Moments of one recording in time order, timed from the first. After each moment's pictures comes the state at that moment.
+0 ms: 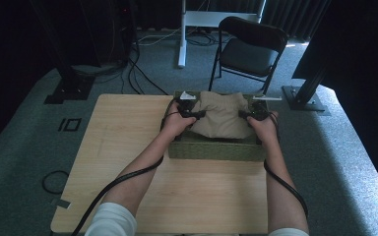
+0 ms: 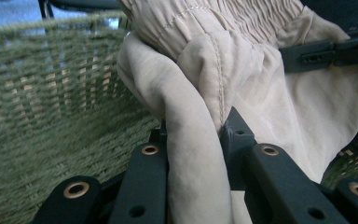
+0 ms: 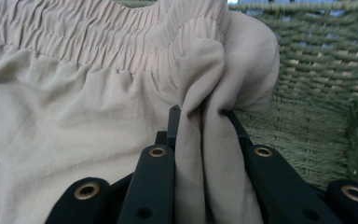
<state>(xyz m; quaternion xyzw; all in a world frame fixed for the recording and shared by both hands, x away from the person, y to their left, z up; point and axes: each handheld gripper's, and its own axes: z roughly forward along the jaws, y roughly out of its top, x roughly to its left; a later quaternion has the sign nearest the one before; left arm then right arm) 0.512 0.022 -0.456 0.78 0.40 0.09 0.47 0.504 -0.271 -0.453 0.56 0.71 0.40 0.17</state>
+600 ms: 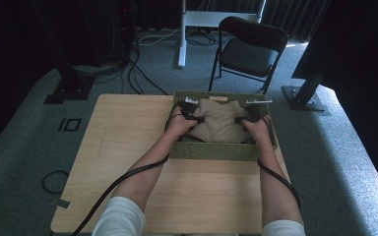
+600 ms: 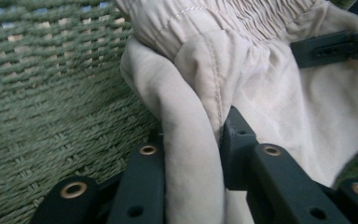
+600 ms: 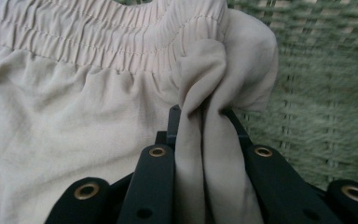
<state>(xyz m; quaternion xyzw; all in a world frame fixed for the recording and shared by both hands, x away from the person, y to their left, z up) 0.534 0.012 -0.496 0.80 0.42 0.09 0.42 0.528 -0.265 -0.494 0.60 0.71 0.35 0.13</state>
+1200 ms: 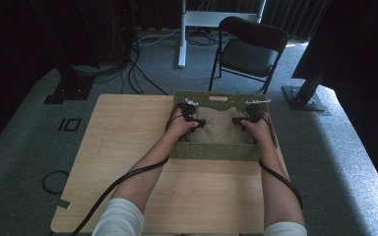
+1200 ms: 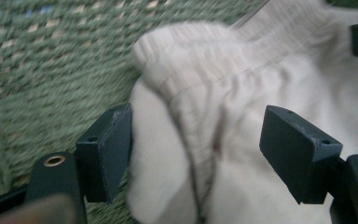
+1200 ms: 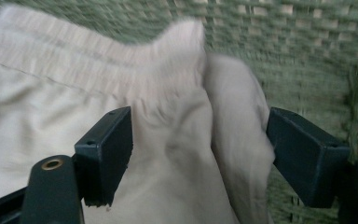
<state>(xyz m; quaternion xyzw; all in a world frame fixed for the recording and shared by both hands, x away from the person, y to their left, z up) 0.531 0.010 -0.493 0.80 0.44 0.13 0.39 0.529 -0.267 -0.491 0.58 0.72 0.33 0.18</state>
